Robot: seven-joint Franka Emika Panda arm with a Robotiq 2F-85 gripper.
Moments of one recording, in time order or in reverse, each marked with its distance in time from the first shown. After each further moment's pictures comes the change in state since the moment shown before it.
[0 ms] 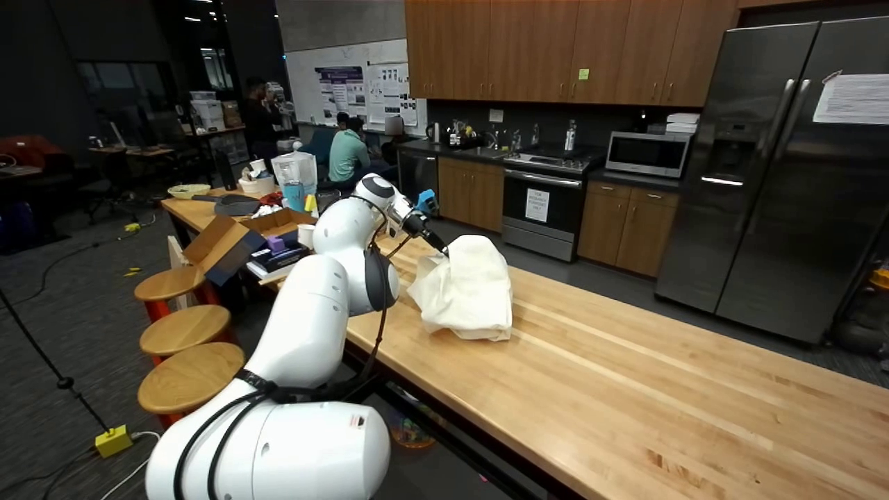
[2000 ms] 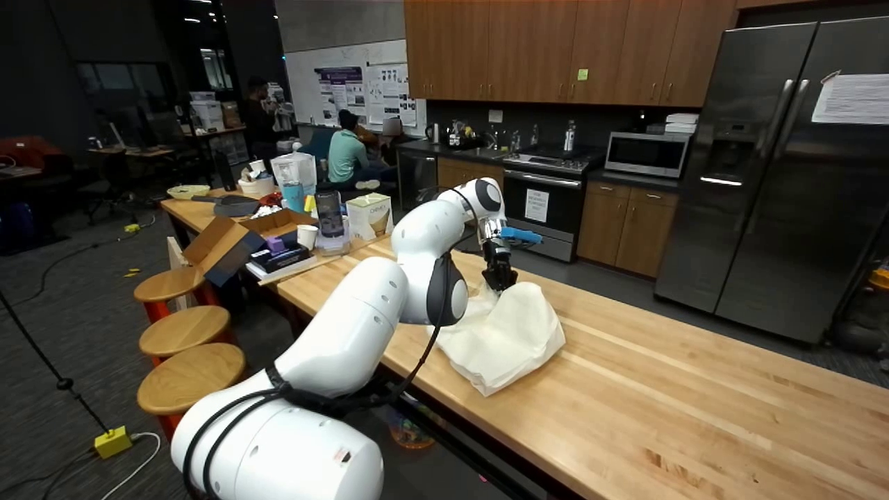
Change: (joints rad) arm -0.419 -0.011 0.044 -0.007 0.445 -0.157 0.597
